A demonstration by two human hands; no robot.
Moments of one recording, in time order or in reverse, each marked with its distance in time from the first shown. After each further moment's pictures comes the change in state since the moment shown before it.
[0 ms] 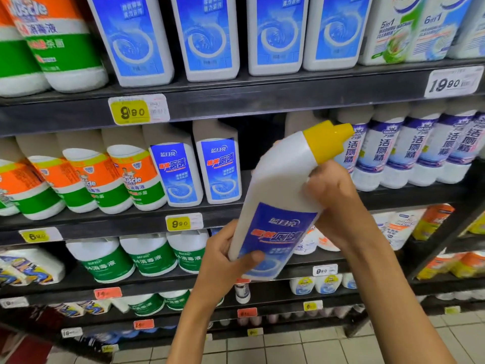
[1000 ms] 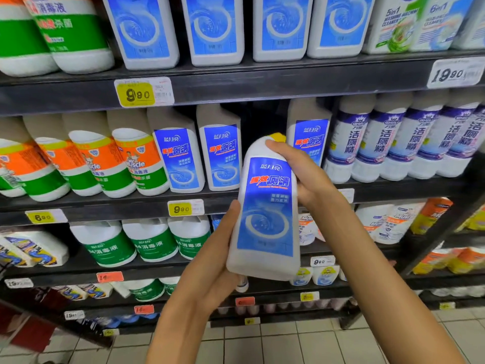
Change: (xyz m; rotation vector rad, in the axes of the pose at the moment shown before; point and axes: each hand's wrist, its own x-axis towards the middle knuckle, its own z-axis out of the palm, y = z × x) left_hand -0.020 0.043 0.019 -0.605 -0.047 -0.437; right_hand 0.049 0.036 -0.011 0.168 0.449 0.578
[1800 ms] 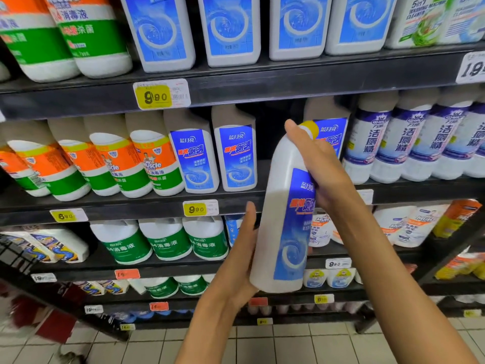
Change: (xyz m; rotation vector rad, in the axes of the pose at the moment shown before) left_hand 0.017 -0.017 -0.016 0.137 0.079 -0.150; right_hand -0.004 -0.002 0.008 -0.315 0.110 -0.290
